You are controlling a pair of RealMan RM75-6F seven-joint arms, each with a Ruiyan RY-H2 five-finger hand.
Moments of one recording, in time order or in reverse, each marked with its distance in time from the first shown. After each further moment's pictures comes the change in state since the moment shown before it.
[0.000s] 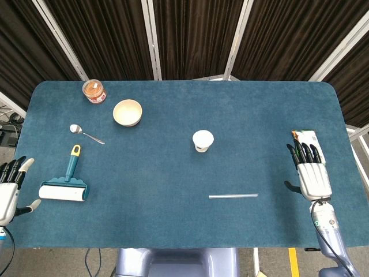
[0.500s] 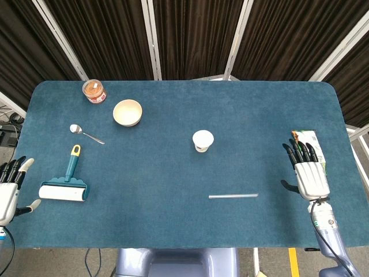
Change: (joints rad) left arm 0.000 0.000 0.000 0.001 0.000 0.000 0.001; right arm 0.005 0.000 -0.001 0.000 -0.083 0.044 0.065
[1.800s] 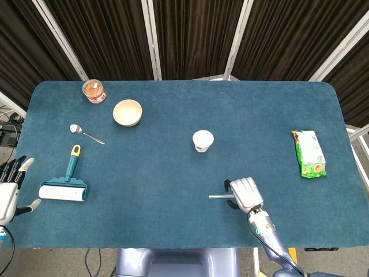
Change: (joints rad) left arm -0.001 0.000 -0.001 0.003 0.001 -0.002 -0.006; right arm 0.120 -0.285 -0.041 -0.135 0.196 -0.231 -0.420
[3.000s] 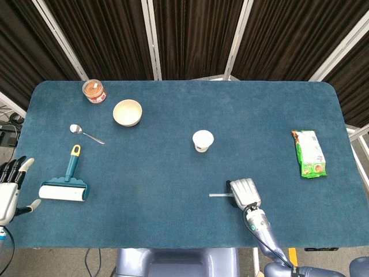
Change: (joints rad) left arm 0.000 -0.001 0.001 0.003 0.002 0.001 -0.001; right arm 0.033 -0.094 -0.010 0.145 0.117 -0.023 -0.018
